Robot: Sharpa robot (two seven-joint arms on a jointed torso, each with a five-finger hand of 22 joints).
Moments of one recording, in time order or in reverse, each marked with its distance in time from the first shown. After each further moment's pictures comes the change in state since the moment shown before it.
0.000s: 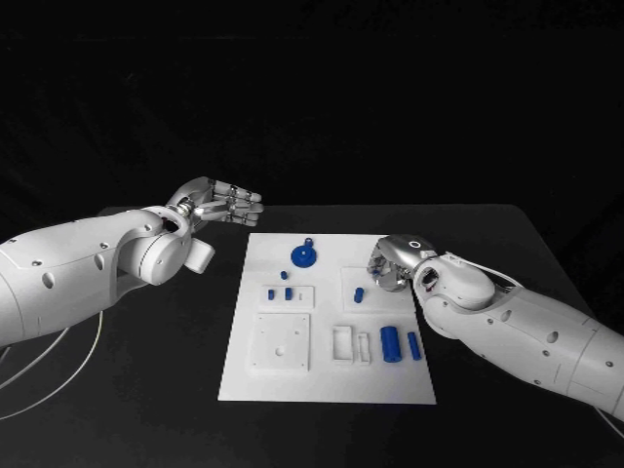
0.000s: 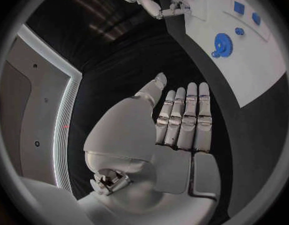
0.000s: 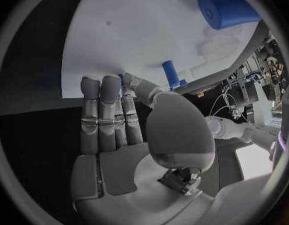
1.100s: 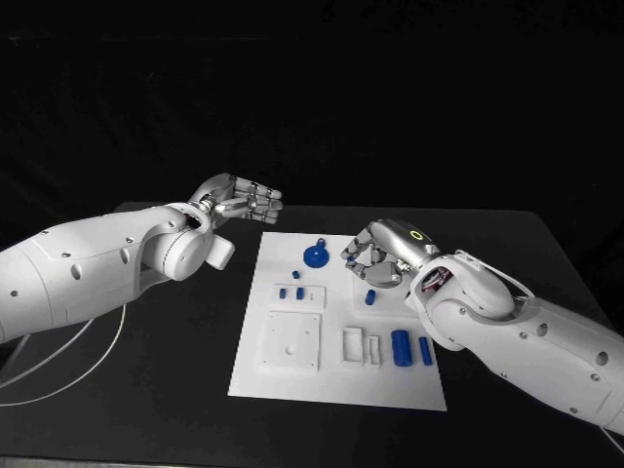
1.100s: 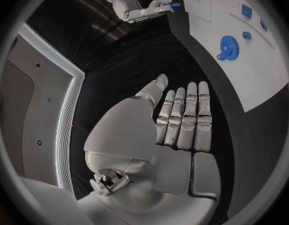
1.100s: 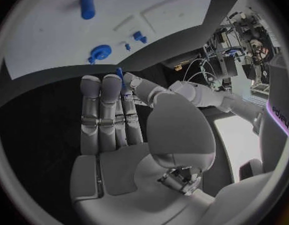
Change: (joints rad) left arm 0.000 0.011 0.000 0.020 0.011 -0.026 0.027; left_hand 0.004 0.004 0.036 -0.015 0.064 0.009 -0.004 0.004 0.000 0.013 -0.006 0.000 0.000 0.018 -0.007 0.000 0.000 0.016 0.011 -0.011 0.016 0.002; right arm -0.047 -0.045 0.076 0.283 0.127 -0.115 0.091; right_hand -0.004 -0.011 0.000 0.014 0.016 0.000 0.000 -0.001 -0.001 0.001 -0.002 0.000 0.002 -0.003 -0.003 0.011 -0.022 0.000 0.044 -0.005 -0.081 0.104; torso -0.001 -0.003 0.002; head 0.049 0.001
